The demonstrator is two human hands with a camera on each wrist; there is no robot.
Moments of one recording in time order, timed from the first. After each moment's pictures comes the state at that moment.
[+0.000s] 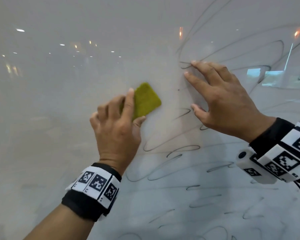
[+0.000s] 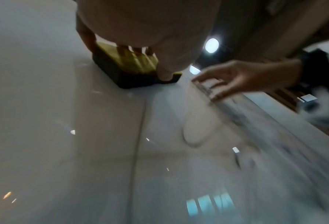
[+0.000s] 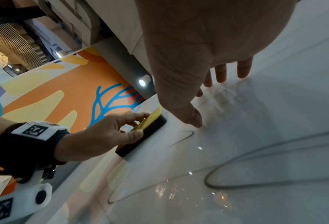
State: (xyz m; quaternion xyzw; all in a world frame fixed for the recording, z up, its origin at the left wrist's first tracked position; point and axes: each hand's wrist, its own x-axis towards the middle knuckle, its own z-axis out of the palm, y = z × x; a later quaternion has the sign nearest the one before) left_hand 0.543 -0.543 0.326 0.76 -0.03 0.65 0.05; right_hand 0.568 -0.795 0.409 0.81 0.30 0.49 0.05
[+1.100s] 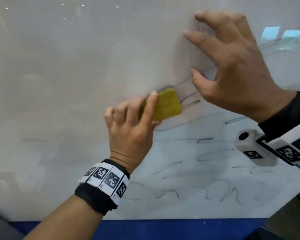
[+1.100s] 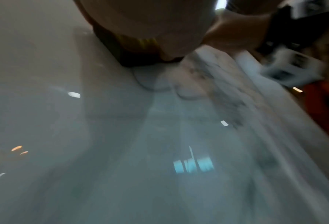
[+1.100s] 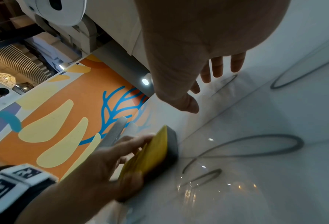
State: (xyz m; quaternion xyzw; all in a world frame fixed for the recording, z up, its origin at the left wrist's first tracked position) left_hand 0.542 -0.548 0.185 0.77 -0.09 0.63 0.01; right_hand 0.565 -0.757 0.335 0.80 0.36 0.48 -0.01
